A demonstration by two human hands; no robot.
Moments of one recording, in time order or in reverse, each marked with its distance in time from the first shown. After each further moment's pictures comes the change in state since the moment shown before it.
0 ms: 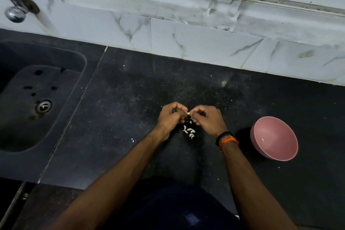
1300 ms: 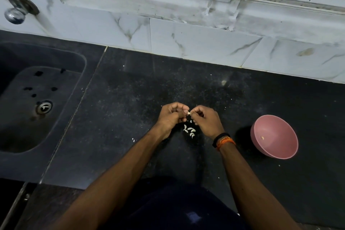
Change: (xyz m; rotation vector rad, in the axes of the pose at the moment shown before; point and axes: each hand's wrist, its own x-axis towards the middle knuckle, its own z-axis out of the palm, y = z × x) left_hand 0.001 -0.001 -0.001 -0.105 -0.067 -0.049; right_hand 0.000 0.007 0.012 0.003 0.045 -0.006
